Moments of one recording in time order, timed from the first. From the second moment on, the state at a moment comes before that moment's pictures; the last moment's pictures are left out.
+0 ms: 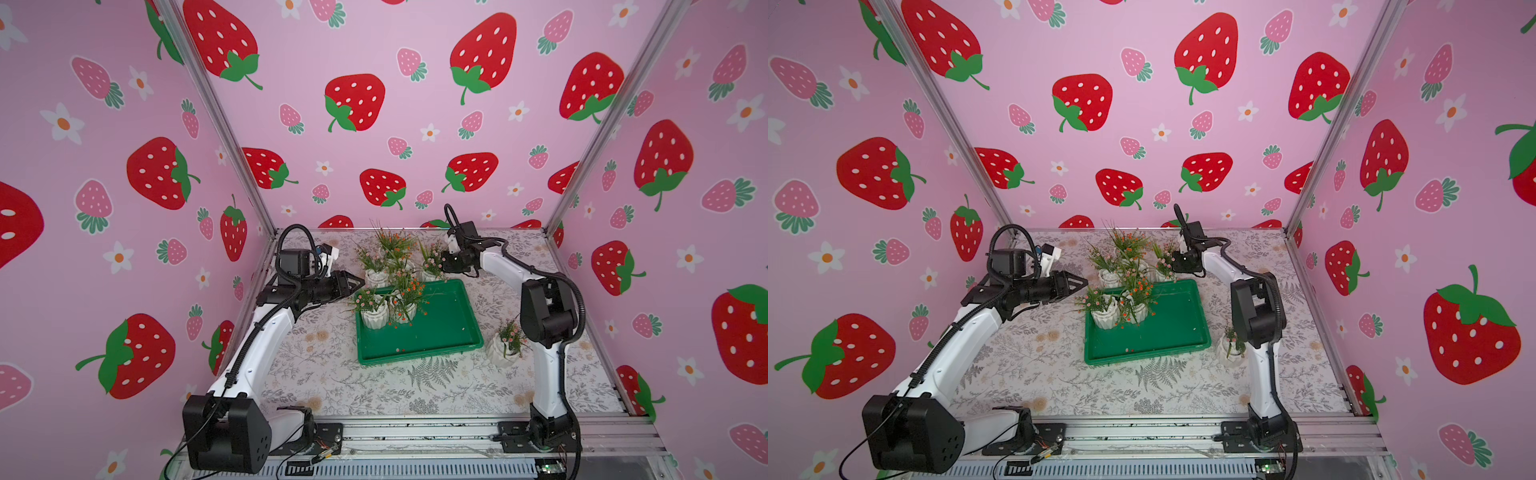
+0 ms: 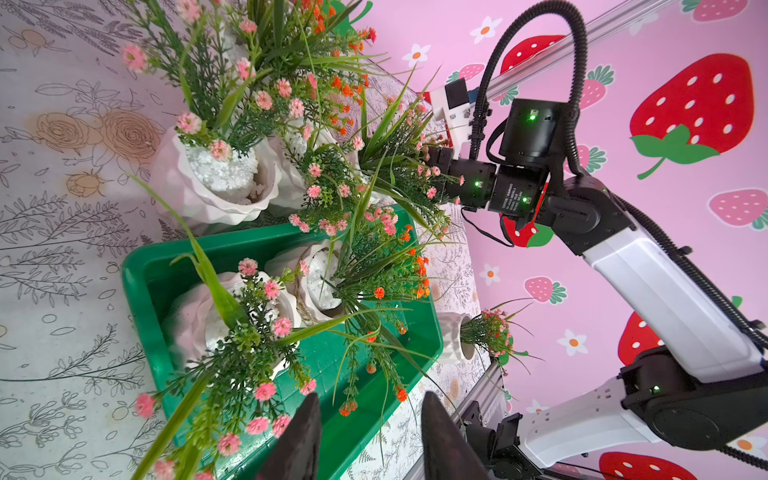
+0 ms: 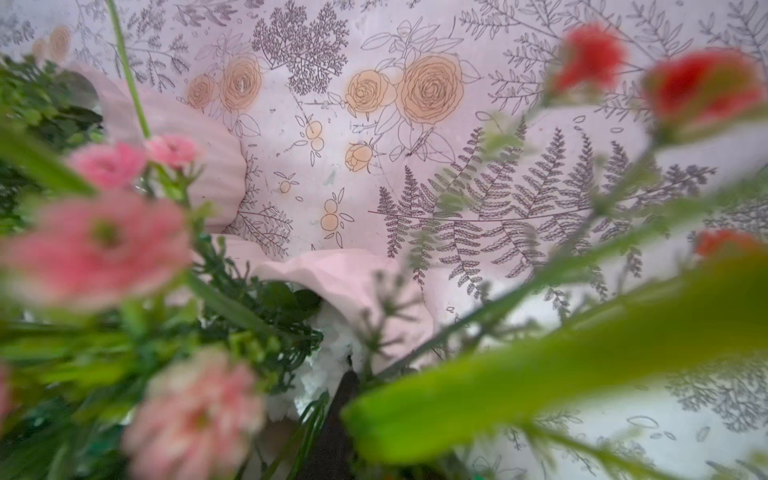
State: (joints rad) left arm -0.05 1.26 1.05 -0.54 0.77 -0.42; right arm 0.45 2.15 1.74 -0.57 -0.19 0.27
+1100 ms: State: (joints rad) left arm -0.05 1.25 1.04 -0.54 0.77 -0.42; right arm 0.43 1.98 1.60 -0.52 -0.22 0.31
